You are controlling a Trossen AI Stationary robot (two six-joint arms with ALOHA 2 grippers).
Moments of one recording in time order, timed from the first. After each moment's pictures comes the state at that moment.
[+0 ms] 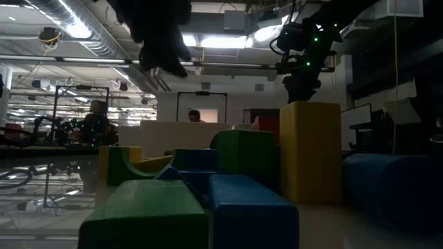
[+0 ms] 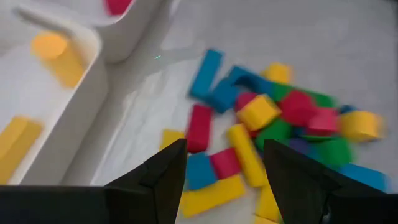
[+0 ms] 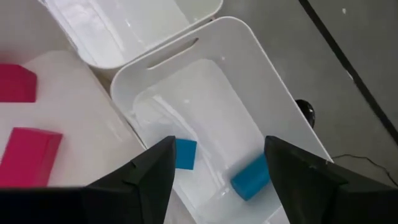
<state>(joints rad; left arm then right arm) -0.06 1.40 1.00 -0.44 -0.10 -0.43 -0.64 1.53 1.20 -0.69 0.19 -0.14</state>
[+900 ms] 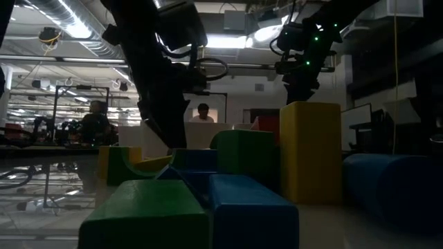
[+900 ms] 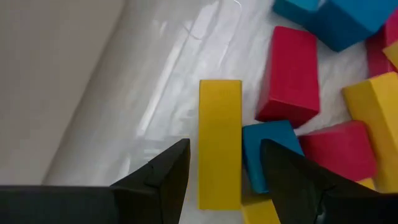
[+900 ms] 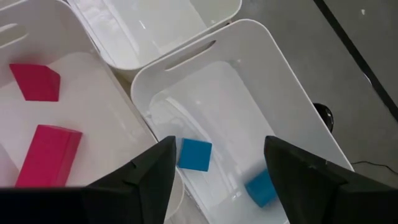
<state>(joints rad) -0.06 1.74 1.01 -0.42 -0.21 -0.45 -0.64 1.53 1.20 -0.69 0.14 -0.14</state>
